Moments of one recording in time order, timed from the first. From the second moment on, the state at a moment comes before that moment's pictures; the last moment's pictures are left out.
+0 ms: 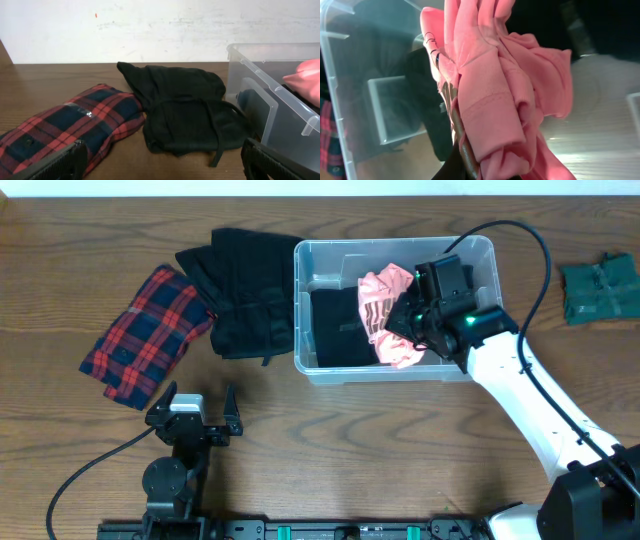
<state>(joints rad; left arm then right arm) -0.05 0.01 0.03 -0.13 0.00 -0.02 0.37 1.58 1.20 -0.59 -0.12 0.79</state>
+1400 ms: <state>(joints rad) -0.05 0.01 0.03 -0.13 0.00 -0.02 0.40 1.58 1.11 -0.55 -0.10 0.26</state>
